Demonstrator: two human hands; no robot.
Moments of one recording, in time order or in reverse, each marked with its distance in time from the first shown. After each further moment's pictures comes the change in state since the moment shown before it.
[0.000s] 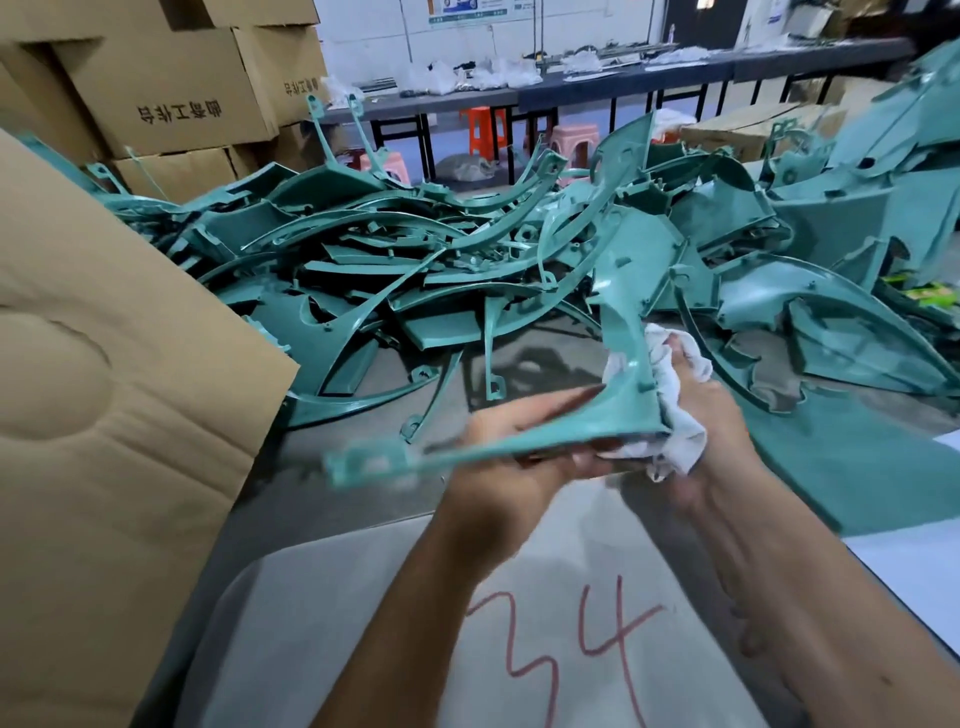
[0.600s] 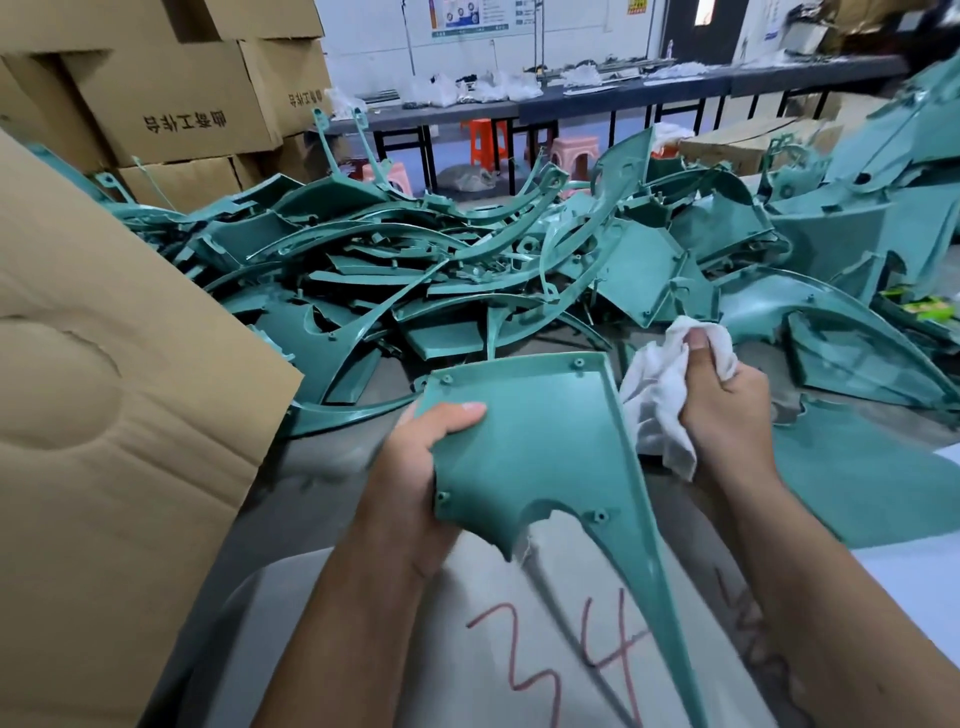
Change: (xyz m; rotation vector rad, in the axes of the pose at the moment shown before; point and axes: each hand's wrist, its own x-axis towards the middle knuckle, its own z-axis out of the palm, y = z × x) left_hand 0.002 0.028 -0.043 -0.493 0.172 -0.297; right_hand 0.015 -0.002 -0.011 -0.358 0.276 -0.398
